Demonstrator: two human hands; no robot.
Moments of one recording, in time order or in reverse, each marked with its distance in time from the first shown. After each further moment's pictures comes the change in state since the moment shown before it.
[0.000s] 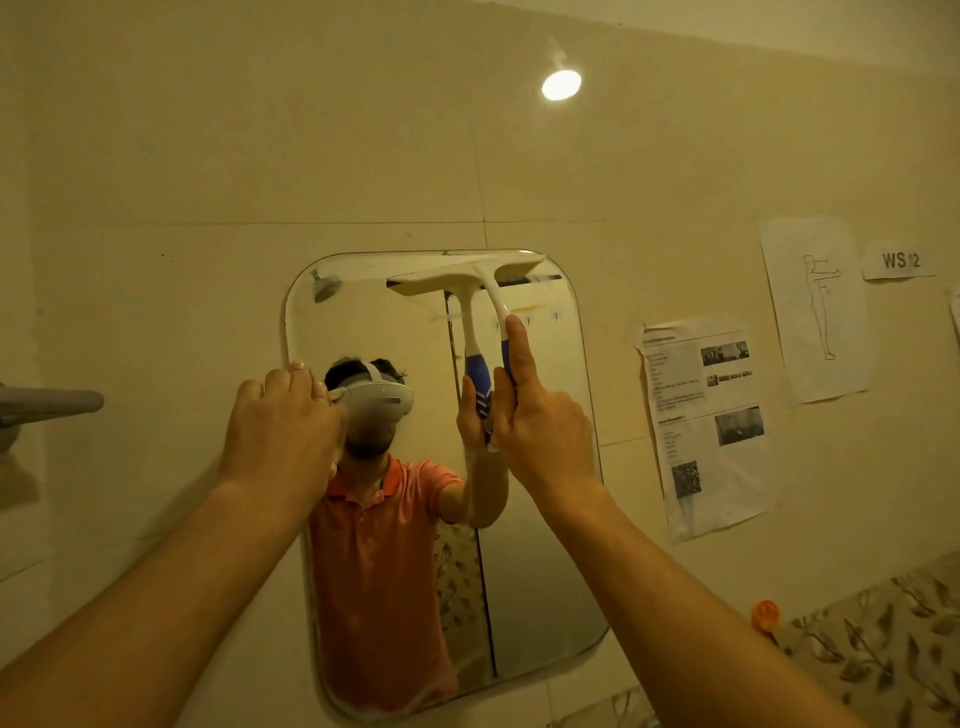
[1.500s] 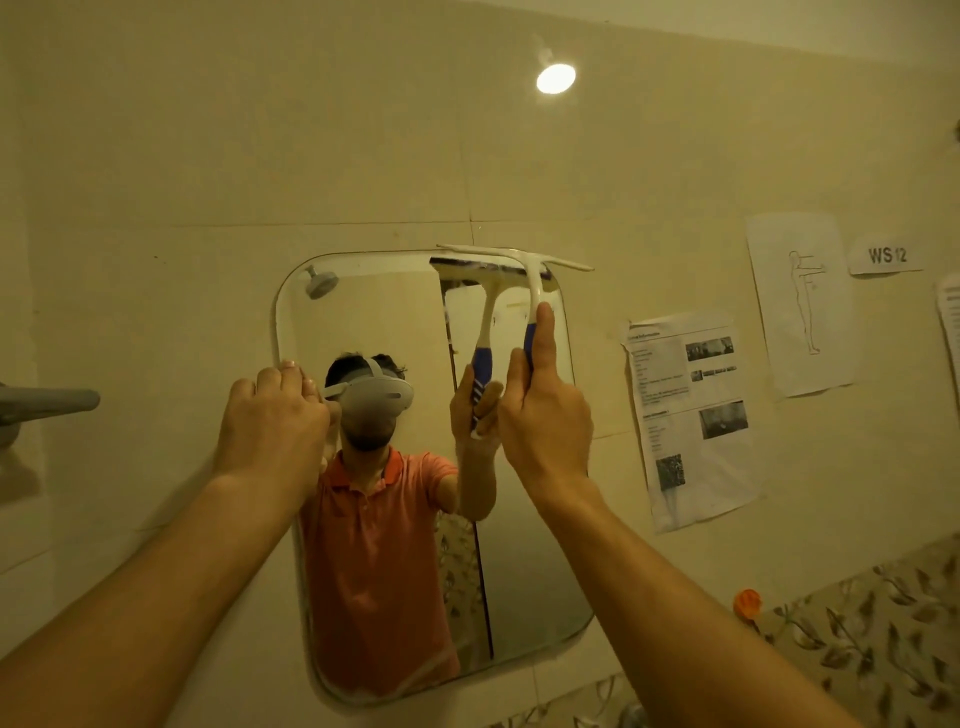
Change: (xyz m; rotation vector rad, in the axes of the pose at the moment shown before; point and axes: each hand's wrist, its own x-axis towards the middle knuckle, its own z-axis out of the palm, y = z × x) left_hand 0.003 0.003 0.000 -0.007 -0.020 -0.045; right_hand 0.002 -0.002 -0.020 0.170 0.098 0.207
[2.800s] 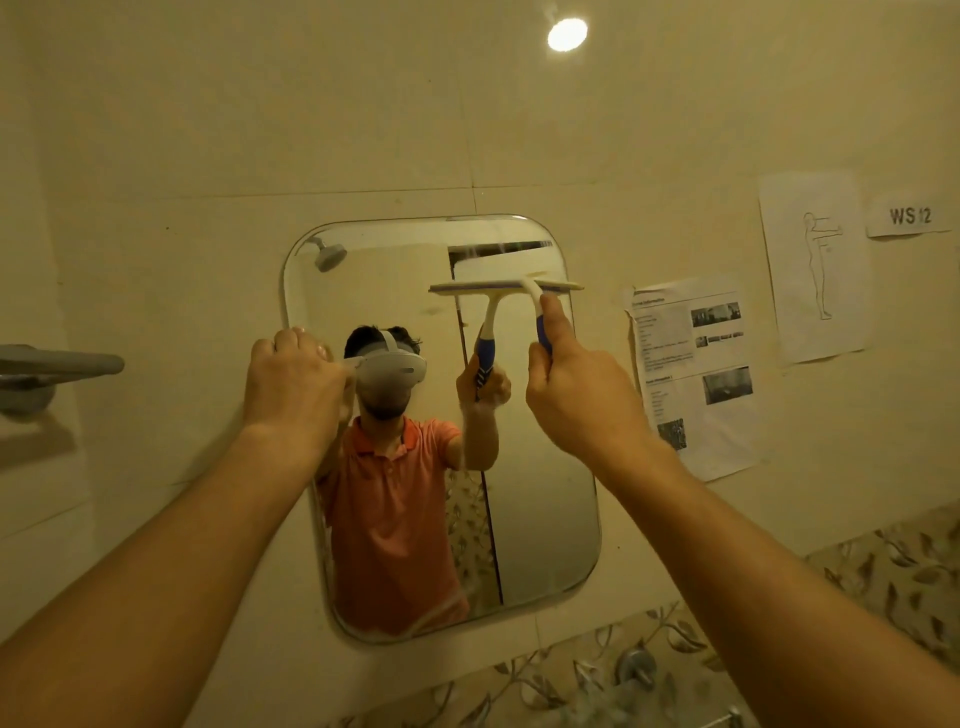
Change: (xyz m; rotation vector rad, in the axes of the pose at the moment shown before) left_hand -0.001 0.007 -0.015 0.002 0.010 0.019; right_hand -0.010 -0.009 -0.068 -0.195 -0.393 0.093
